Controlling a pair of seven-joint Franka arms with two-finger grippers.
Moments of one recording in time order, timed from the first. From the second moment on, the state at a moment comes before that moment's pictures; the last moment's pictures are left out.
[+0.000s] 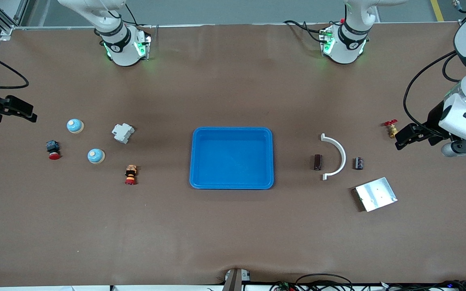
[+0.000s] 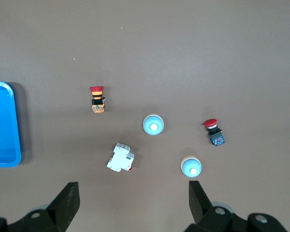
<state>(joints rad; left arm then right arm) -0.02 0.07 -0.07 -1.68 0.02 1.90 -0.20 -0.07 0.05 0.01 -1.55 0.00 1.56 -0.05</state>
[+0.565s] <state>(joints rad) 0.00 -0.01 -0.06 -1.80 0.02 1.99 -0.09 -0.07 0.03 0.01 -1.55 0.00 1.56 -0.03</state>
